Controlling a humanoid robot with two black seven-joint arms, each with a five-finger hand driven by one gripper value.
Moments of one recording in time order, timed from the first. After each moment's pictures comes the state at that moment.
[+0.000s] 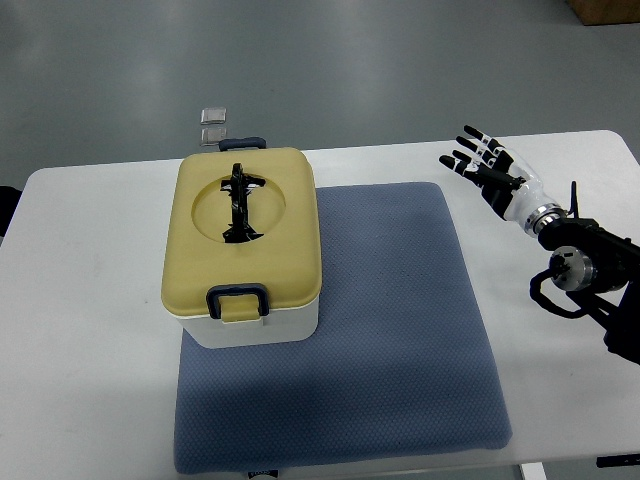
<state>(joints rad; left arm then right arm) -0.10 0.00 -0.02 -0.19 0.01 -0.07 0.04 0.68 -0.34 0.59 0.79 -0.14 0.06 0.33</state>
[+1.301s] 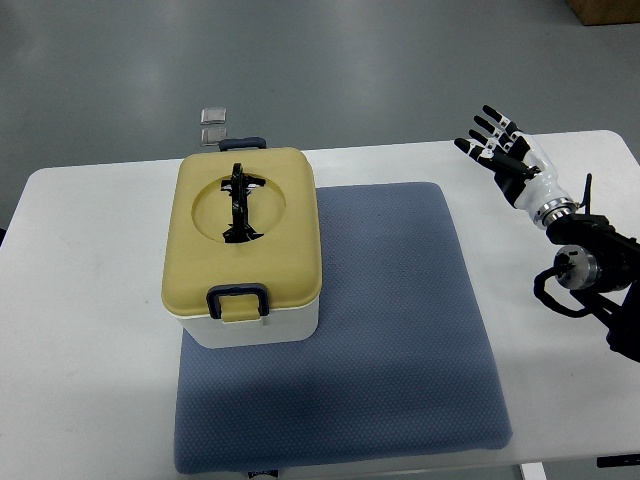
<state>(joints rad) -0.10 0.00 -0.02 -0.19 0.01 -0.07 0.04 0.68 -0.34 0.61 0.77 -0.14 0.06 0.44</state>
